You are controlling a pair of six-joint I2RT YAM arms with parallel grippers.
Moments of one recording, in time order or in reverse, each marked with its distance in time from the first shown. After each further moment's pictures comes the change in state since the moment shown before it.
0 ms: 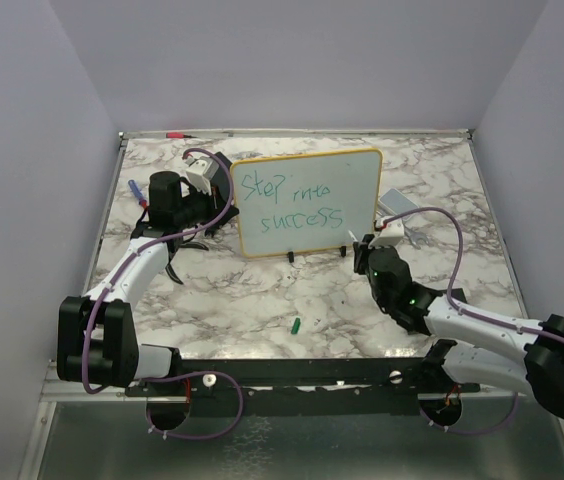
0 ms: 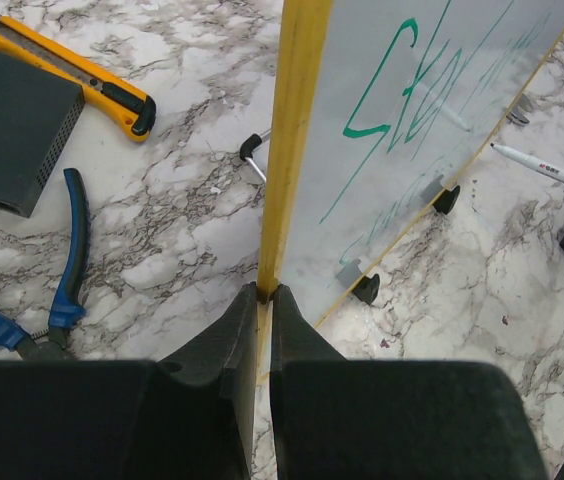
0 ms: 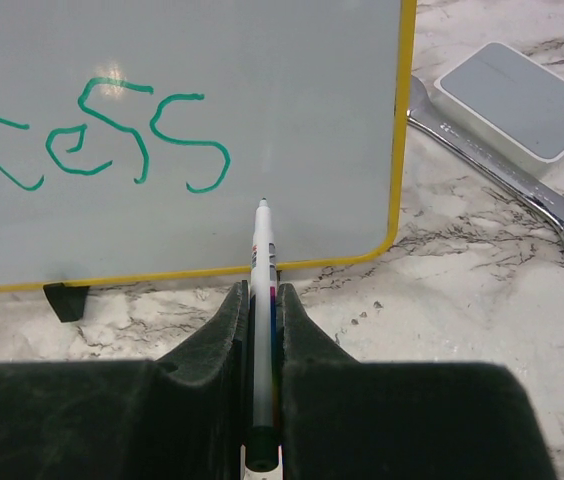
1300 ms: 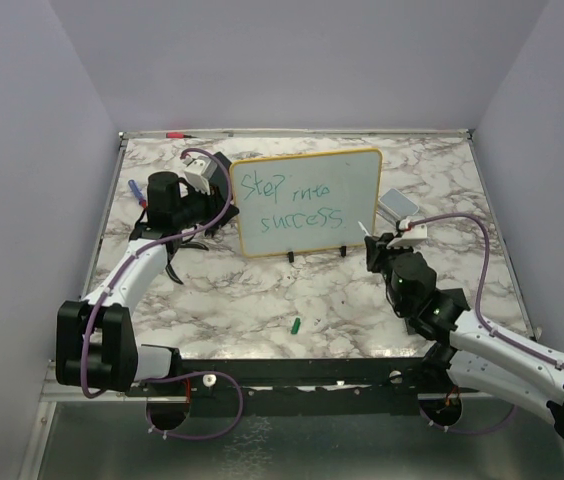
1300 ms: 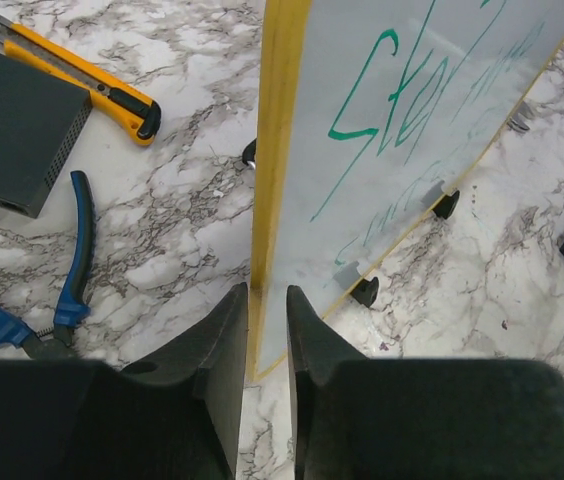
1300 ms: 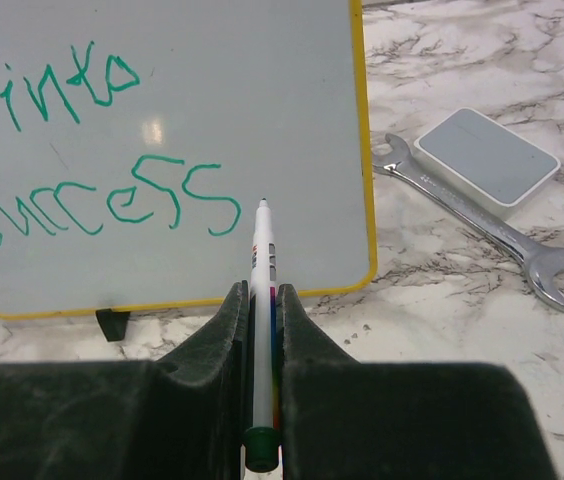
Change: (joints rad) left arm 0.000 -0.018 -0.004 -0.003 -0.009 0.000; right arm 0.000 -0.242 0.007 -0.103 0.000 -0.047
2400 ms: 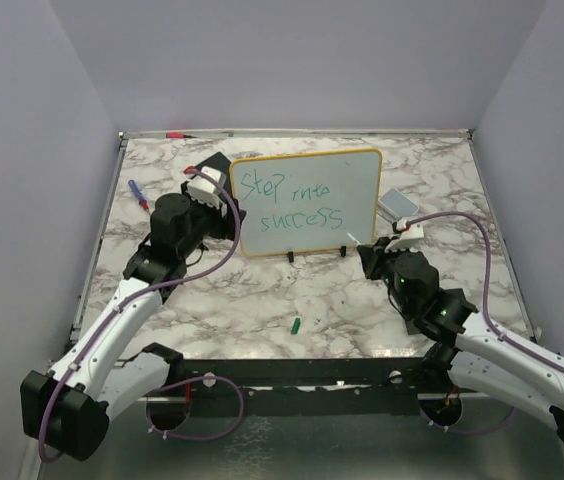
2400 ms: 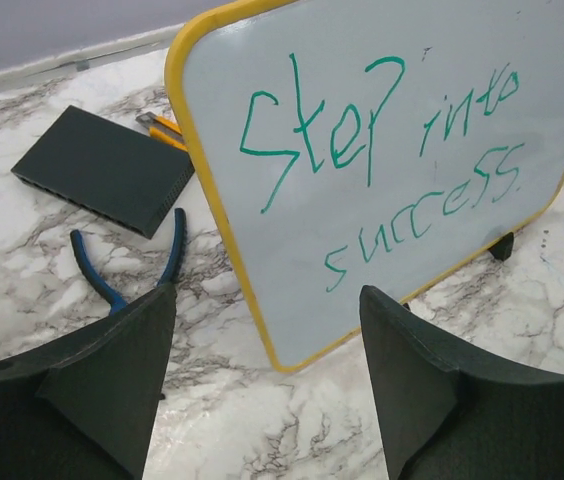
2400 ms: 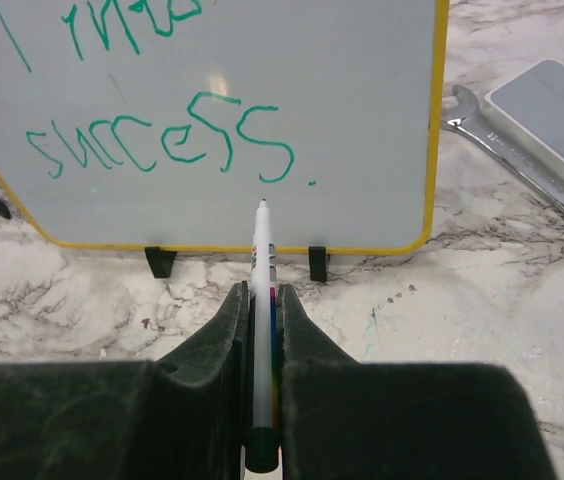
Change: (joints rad) left arm -0.247 -0.329 -0.044 -0.099 -0.499 0.106; right arm 0.000 -0.058 0.036 -0.172 -0.138 0.064
